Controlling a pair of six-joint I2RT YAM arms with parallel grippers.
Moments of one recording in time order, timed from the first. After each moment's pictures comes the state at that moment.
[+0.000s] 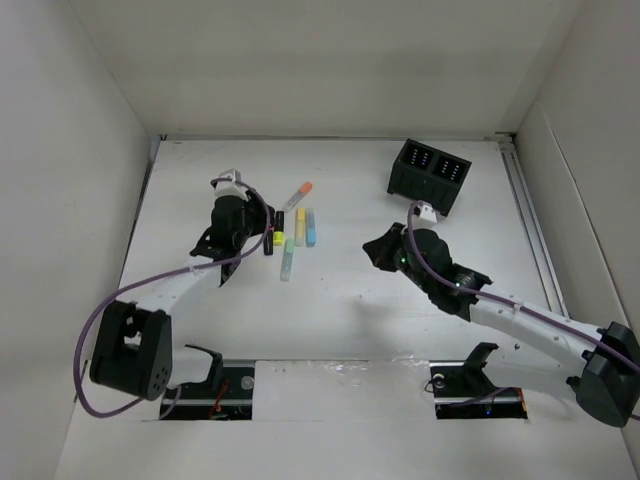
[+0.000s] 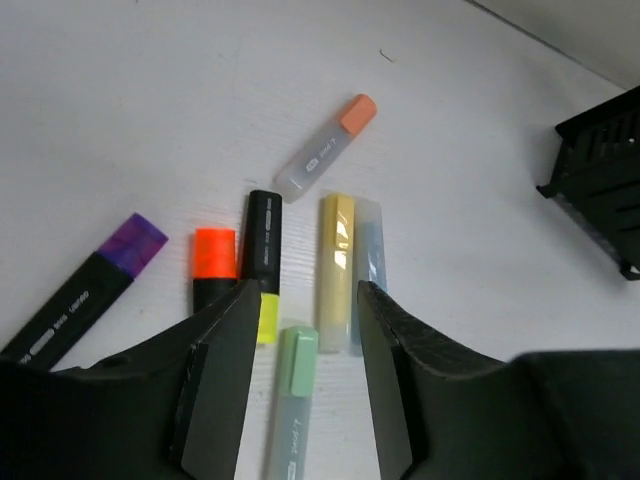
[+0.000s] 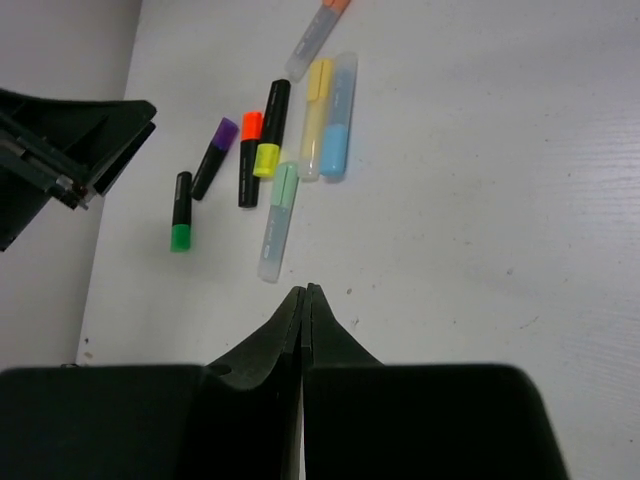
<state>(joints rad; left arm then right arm) -0.30 1.25 0.65 0.22 -0.09 -0.56 0.80 1.06 0.67 0.02 0.28 0.83</state>
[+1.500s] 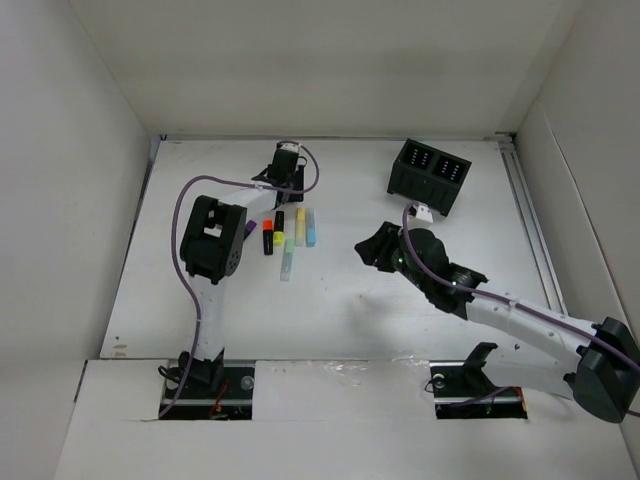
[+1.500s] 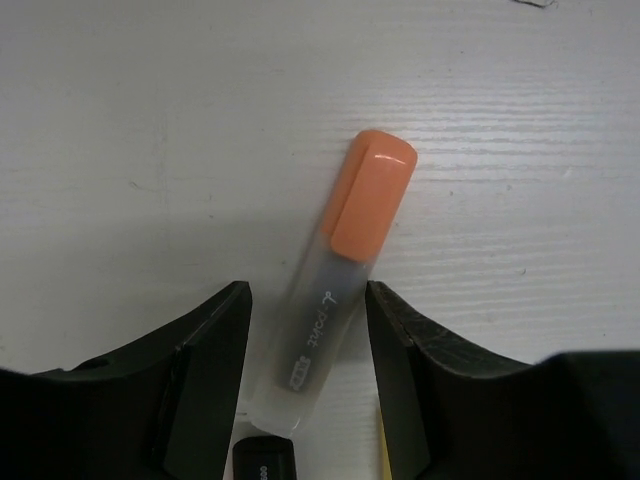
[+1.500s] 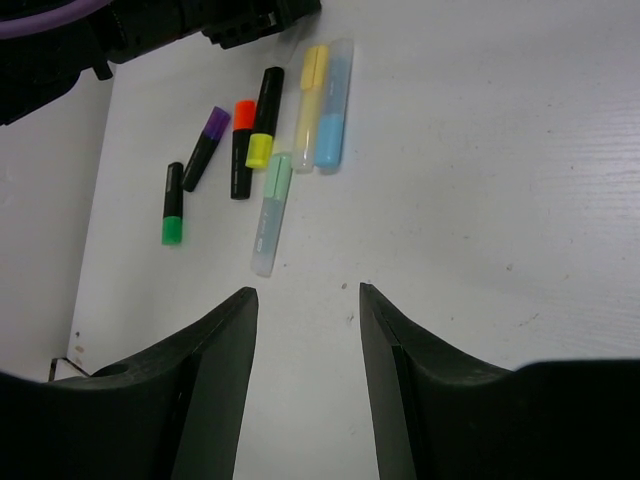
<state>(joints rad) -0.36 2.18 1.54 -0.14 -0.20 -0.23 0.80 1.09 0.67 0.03 0.27 0.83</state>
